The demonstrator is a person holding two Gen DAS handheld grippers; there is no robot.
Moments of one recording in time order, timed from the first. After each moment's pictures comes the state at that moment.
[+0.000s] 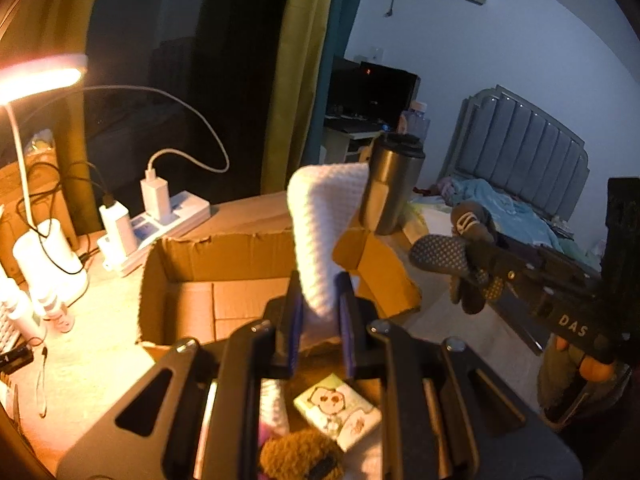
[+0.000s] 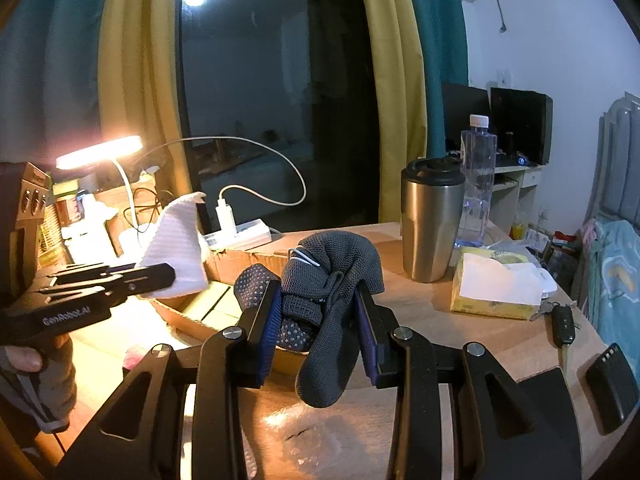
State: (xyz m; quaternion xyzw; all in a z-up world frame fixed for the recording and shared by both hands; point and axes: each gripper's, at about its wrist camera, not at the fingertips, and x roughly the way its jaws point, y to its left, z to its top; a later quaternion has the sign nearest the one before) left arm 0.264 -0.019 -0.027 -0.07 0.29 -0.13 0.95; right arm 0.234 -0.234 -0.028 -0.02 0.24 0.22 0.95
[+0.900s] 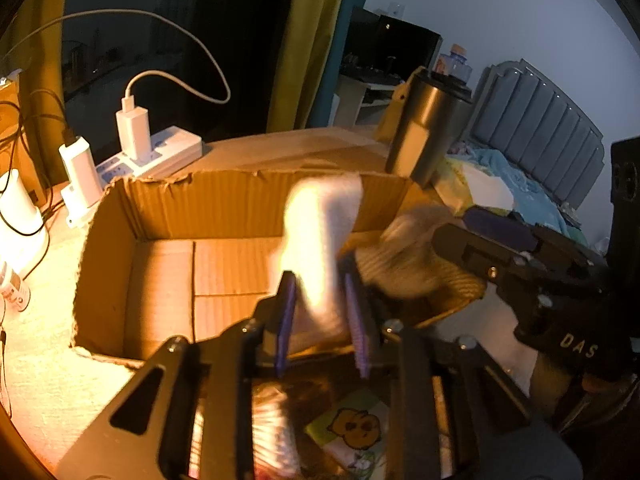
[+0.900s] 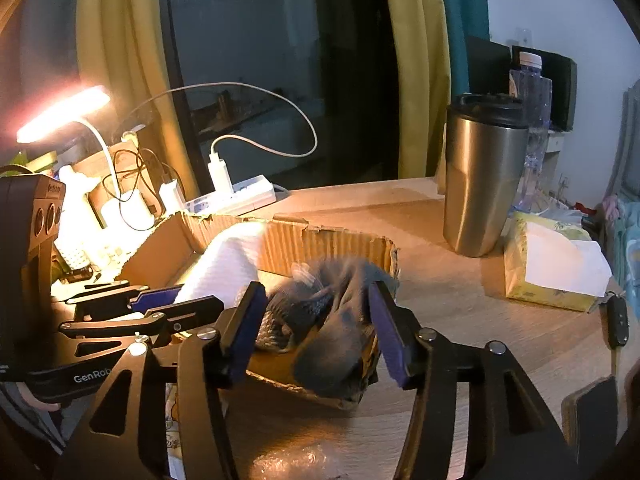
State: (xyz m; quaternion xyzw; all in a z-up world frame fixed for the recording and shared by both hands) left arm 0.329 -0.025 -0.089 -0.08 0.37 -0.12 0.92; right arm 0.298 -0.193 -0.073 -0.03 0.32 0.24 0.92
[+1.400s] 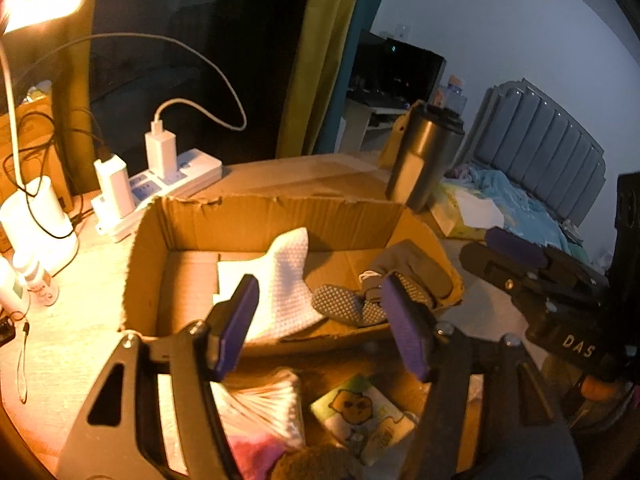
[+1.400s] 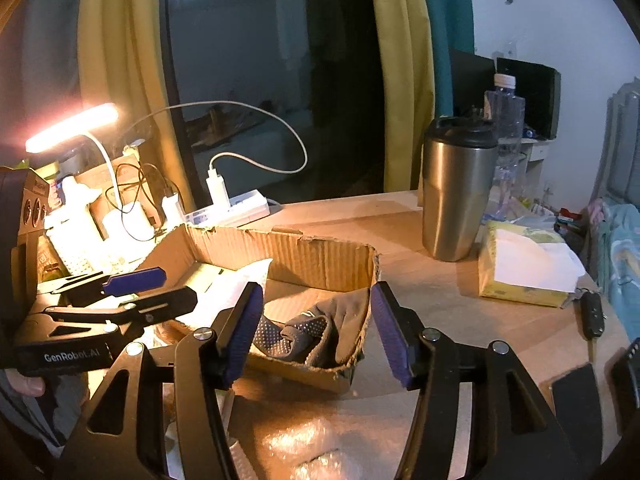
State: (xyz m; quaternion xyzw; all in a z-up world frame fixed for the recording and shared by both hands) left arm 0.299 -0.008 -0.063 -0.09 0.34 -0.11 0.93; right arm 0.270 -0.207 -0.053 -0.03 0.30 0.21 0.93
